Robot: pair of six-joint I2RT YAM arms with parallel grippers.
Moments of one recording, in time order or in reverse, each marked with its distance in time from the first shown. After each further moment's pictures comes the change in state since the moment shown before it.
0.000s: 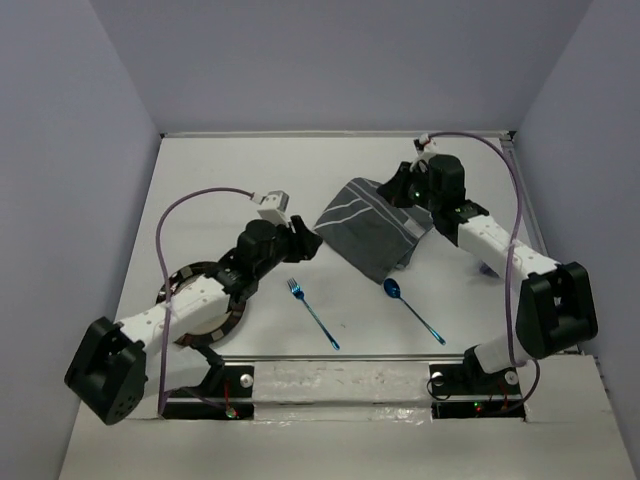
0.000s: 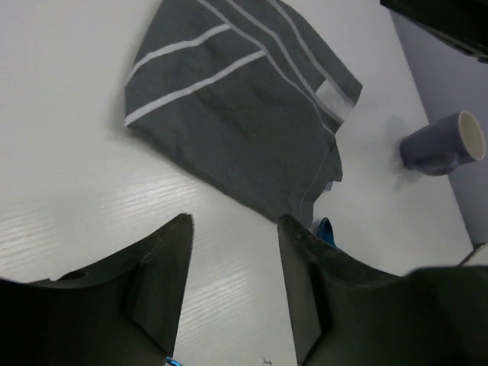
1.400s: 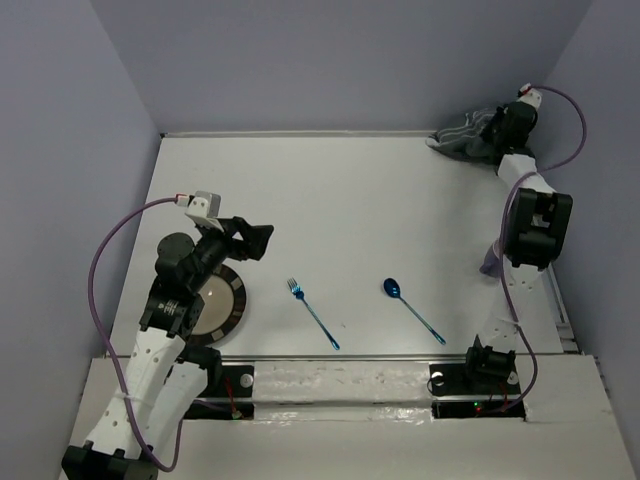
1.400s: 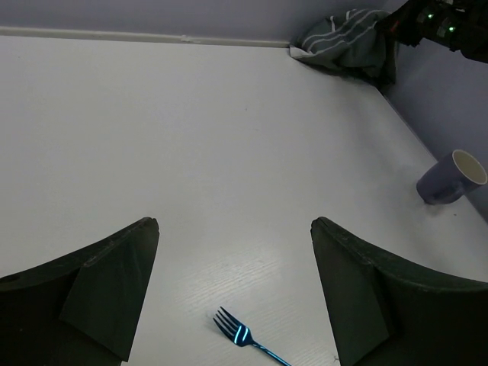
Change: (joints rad) left arm 0.372 -0.452 0.008 -0.238 0.279 0.287; right arm -0.521 0.787 0.790 0.070 0.372 -0.121
